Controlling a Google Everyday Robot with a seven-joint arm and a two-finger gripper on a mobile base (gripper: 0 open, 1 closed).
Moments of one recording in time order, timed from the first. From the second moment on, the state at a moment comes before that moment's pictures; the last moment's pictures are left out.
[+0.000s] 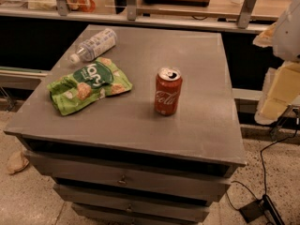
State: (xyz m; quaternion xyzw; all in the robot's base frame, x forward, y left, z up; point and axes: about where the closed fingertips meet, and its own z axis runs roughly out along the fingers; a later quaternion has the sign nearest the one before) arm 0.438 -0.217 0.976 -0.60 0.78 -0.03 0.16
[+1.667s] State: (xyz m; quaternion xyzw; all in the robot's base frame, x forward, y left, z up) arm 0.461 -0.152 0.943 -0.49 0.78 0.15 0.37
